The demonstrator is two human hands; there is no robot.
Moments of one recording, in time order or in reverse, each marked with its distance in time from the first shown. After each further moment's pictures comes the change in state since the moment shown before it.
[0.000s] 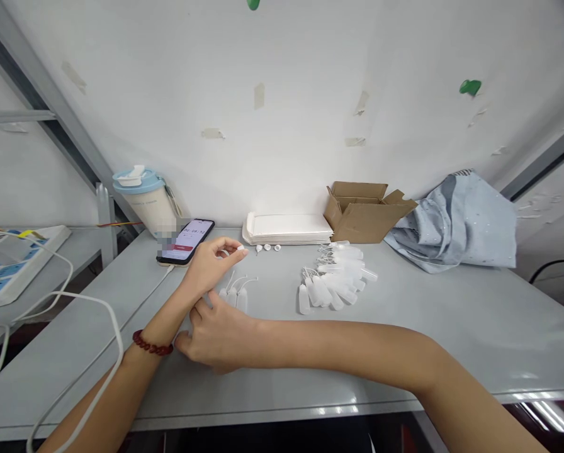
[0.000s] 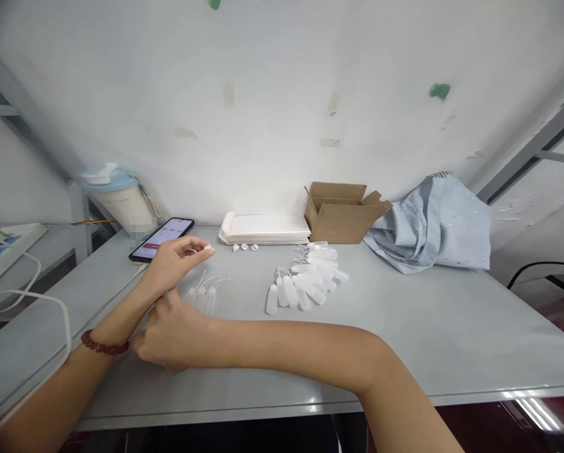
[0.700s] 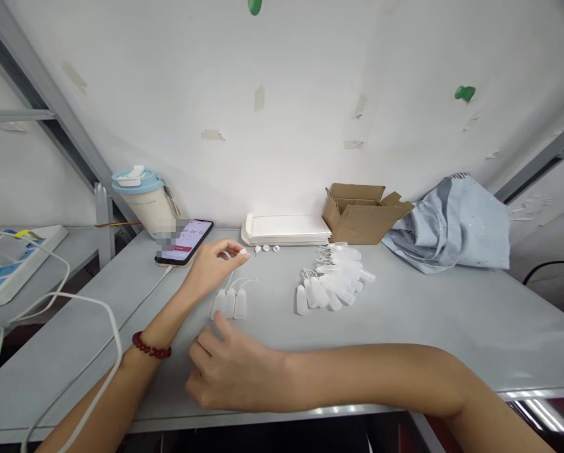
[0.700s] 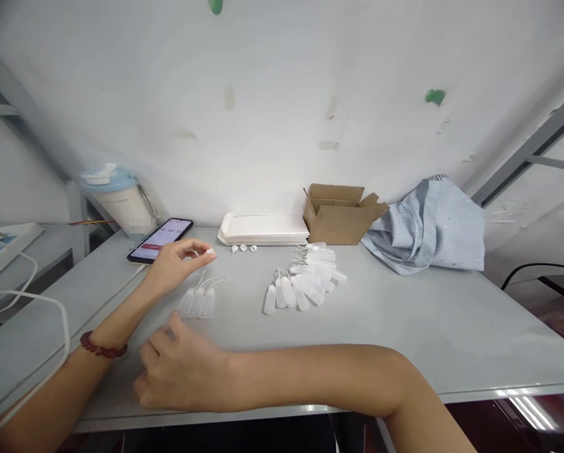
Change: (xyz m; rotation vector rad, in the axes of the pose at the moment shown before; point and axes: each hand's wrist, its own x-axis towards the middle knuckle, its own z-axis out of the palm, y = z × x) left_hand -0.003 0.008 0.000 0.036 -0.022 0.021; right_hand -0.027 -0.027 -0.007 0.050 0.194 -0.007
